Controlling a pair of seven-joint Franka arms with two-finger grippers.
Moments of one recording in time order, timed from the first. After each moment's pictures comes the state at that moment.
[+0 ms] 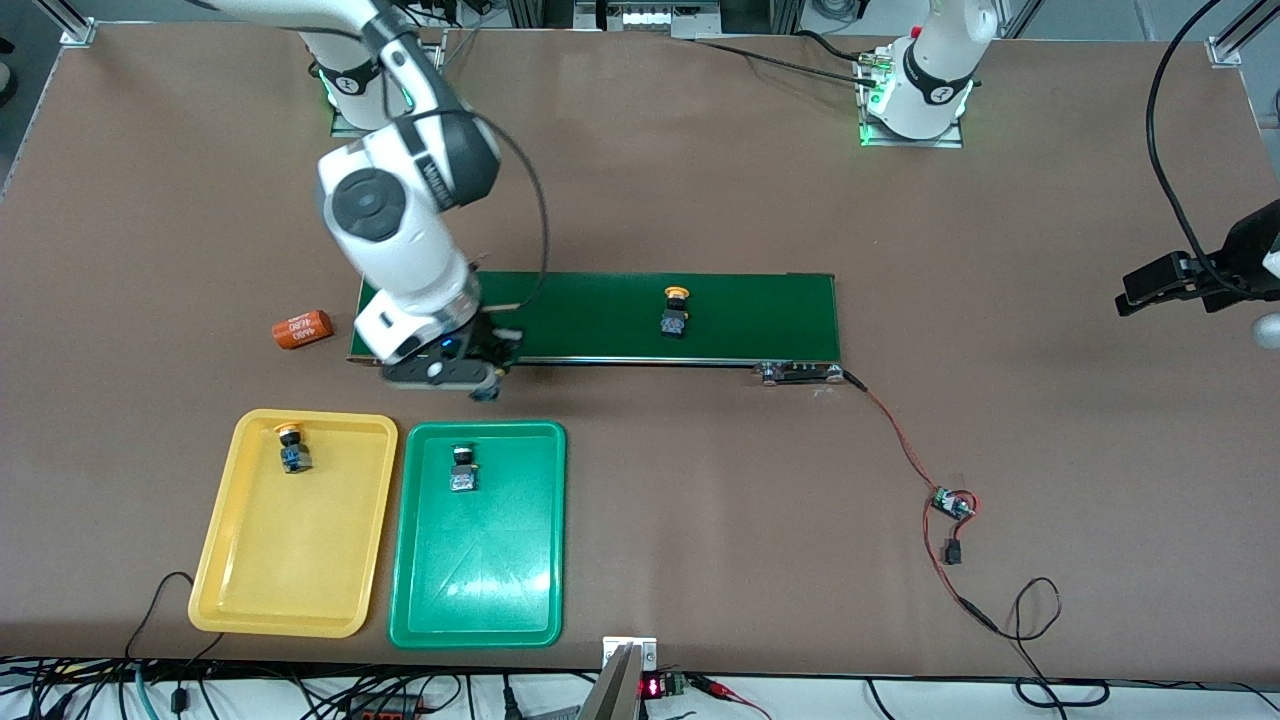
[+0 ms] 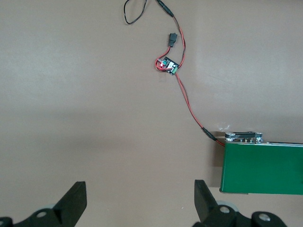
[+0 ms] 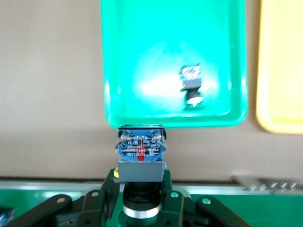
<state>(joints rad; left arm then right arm) 0.07 0.16 -0.01 -1.45 -0.02 1.59 -0.01 0.34 0.41 0.12 -1.69 -0.05 2.24 0.49</state>
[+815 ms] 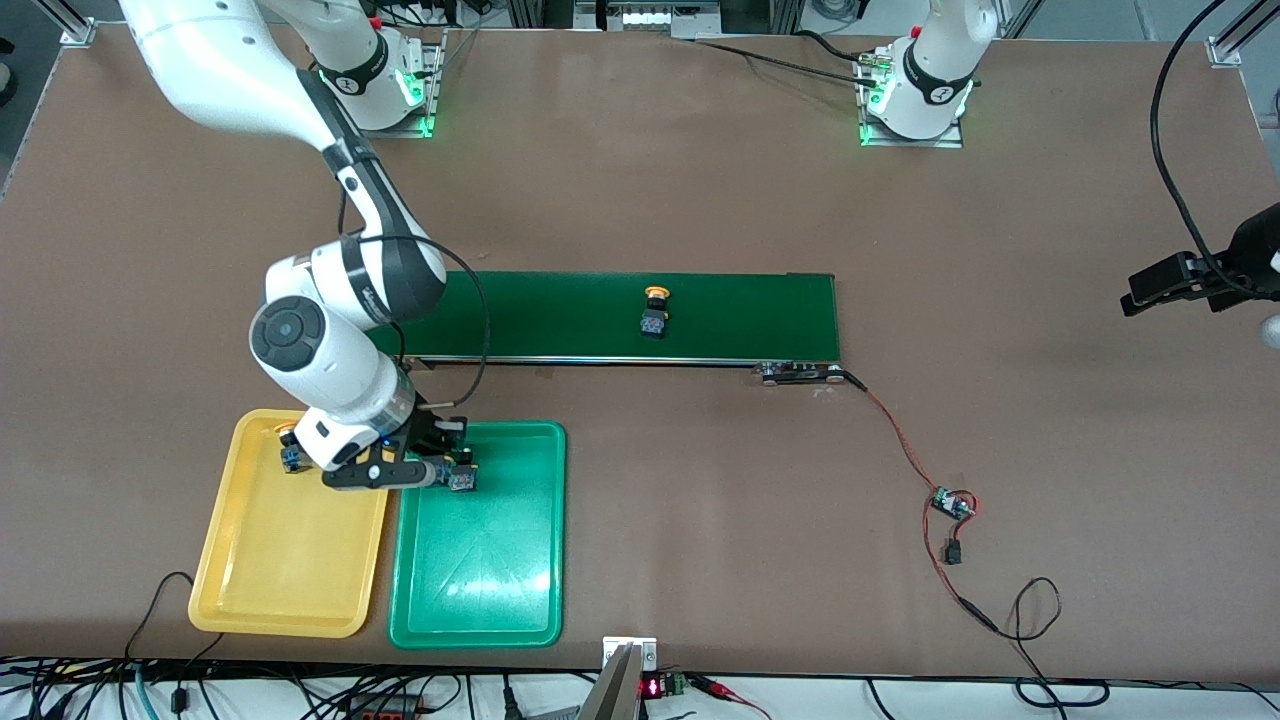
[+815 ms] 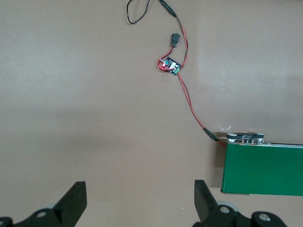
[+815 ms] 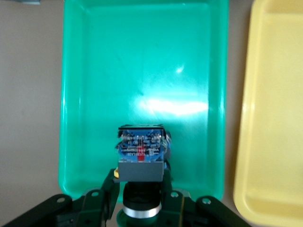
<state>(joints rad) 0.08 0.16 -0.01 -1.45 -0.02 1.59 -0.01 0.23 0.70 0.13 -1.42 -0.05 2.30 0.31</state>
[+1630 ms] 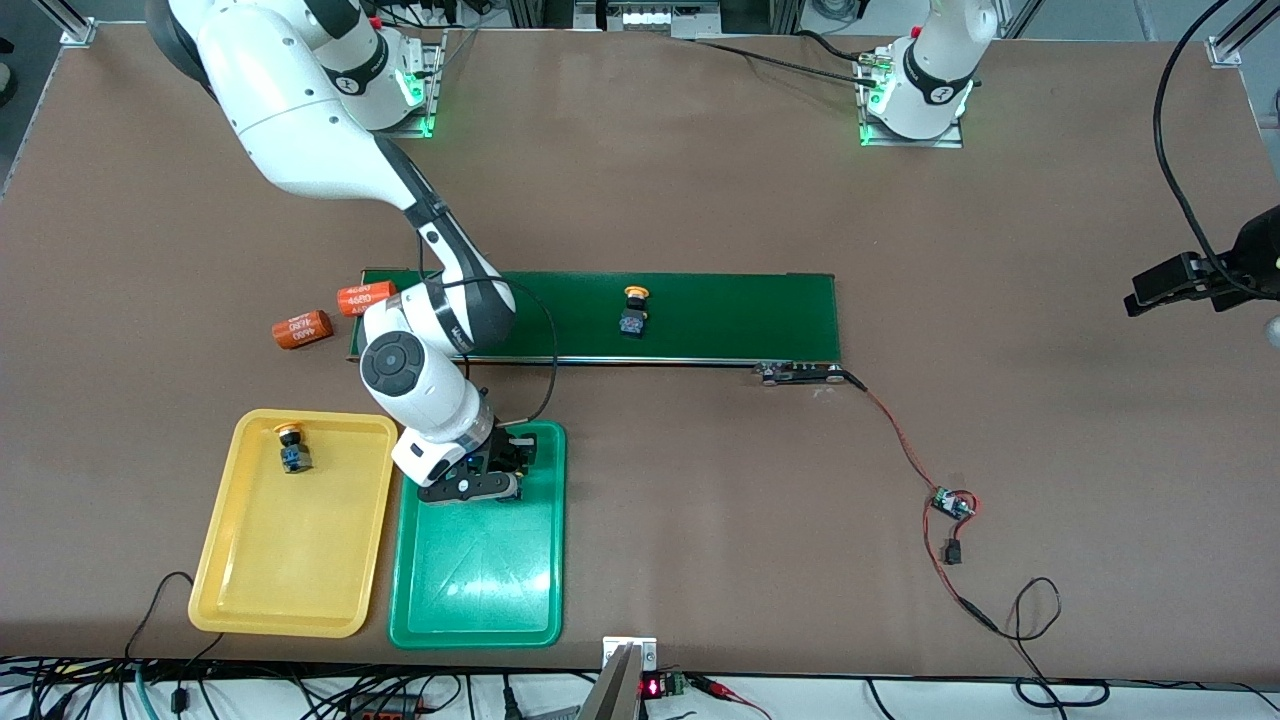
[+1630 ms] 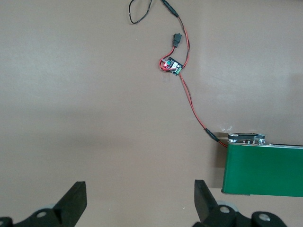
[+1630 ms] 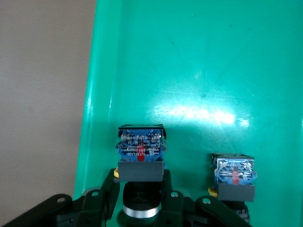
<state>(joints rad) 0.09 0.16 -0.01 -1.45 -0.02 1.59 -0.01 0.31 0.88 0.13 -1.35 -0.05 2.45 0.31</state>
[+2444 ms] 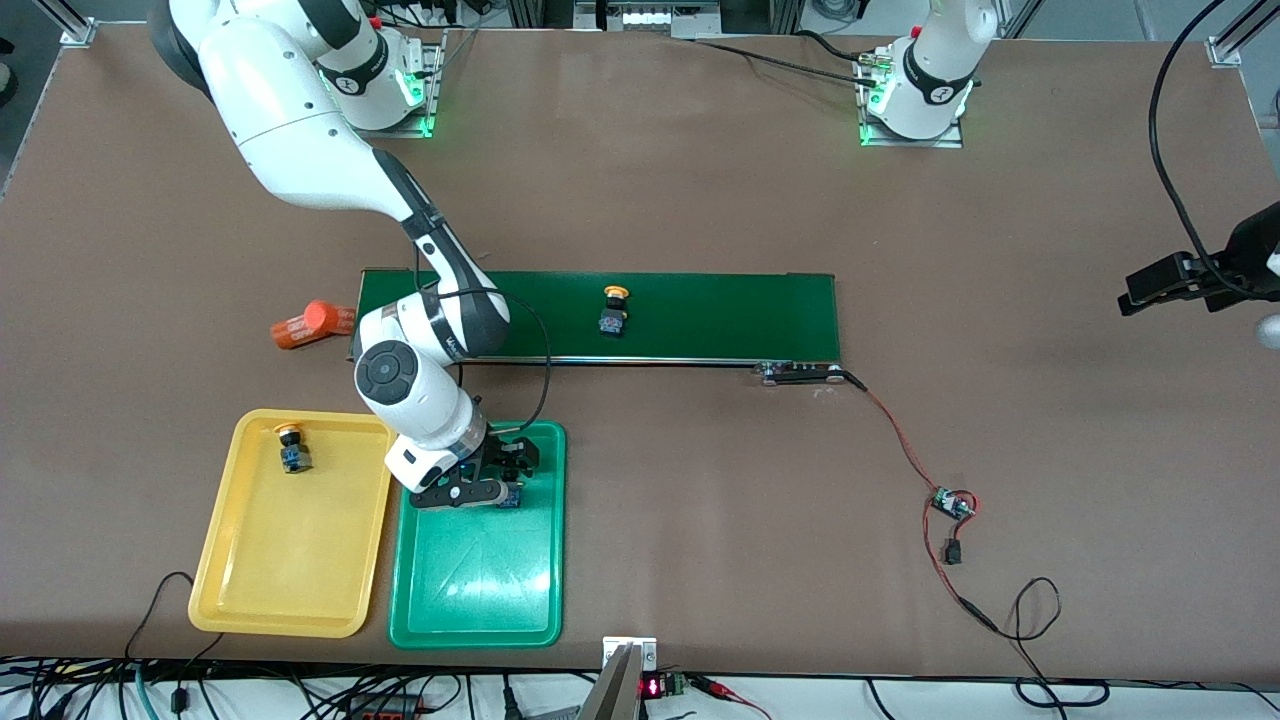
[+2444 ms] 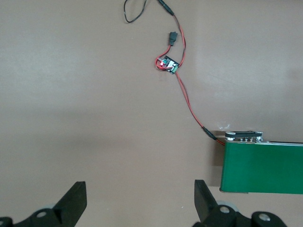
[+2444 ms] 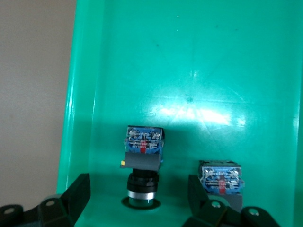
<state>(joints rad) 0.09 0.16 -0.04 -1.45 -0.02 1.59 -0.01 0.30 0.90 0.13 -1.33 -0.05 2.45 0.31</state>
